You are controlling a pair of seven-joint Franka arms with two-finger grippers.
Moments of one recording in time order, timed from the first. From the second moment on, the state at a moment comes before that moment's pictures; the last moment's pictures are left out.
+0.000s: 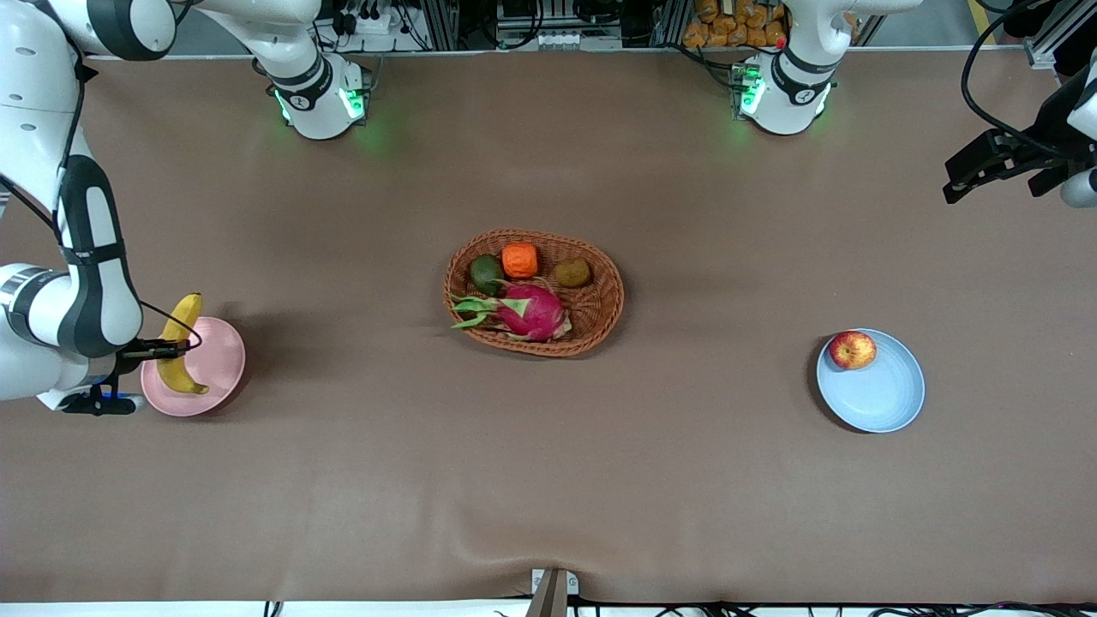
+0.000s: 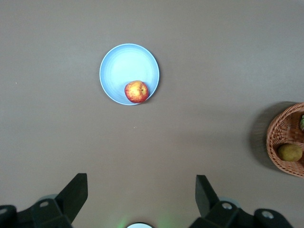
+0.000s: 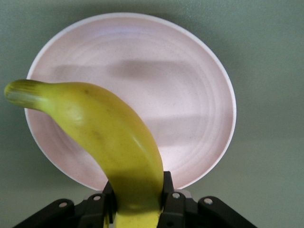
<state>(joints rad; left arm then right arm) -0.12 -0.02 0.03 -1.46 0.03 1.43 -0.16 -0.21 0.69 -0.09 -1.53 -0.02 1.85 -0.24</state>
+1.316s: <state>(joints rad) -0.13 -0.04 0.02 -1.51 0.00 1.48 -0.16 -0.05 0.28 -0.06 -1.63 -0.02 1.71 -0.25</state>
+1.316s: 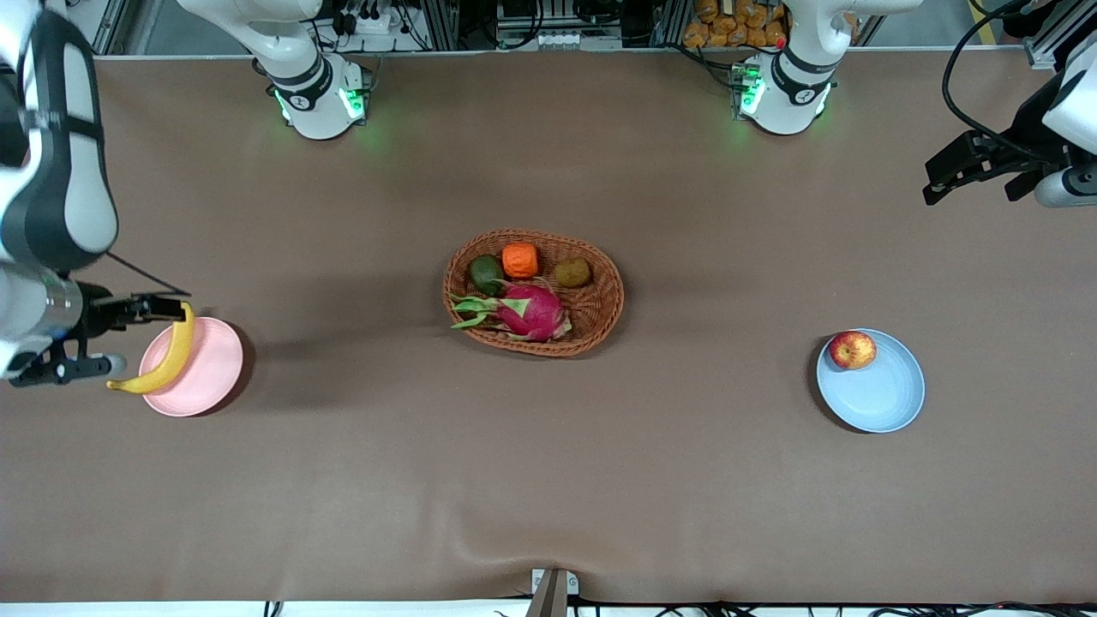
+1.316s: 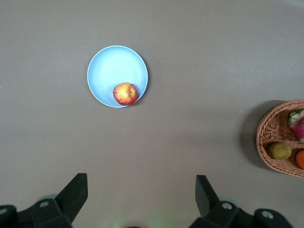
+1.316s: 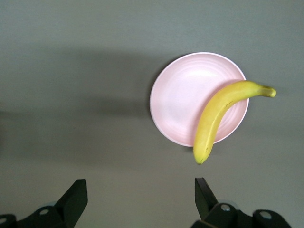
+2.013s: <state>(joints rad) -0.13 -0.04 0.00 -1.51 0.00 1.50 -0.16 -0.01 -0.05 -0.07 -1.80 -0.02 1.71 -0.13</state>
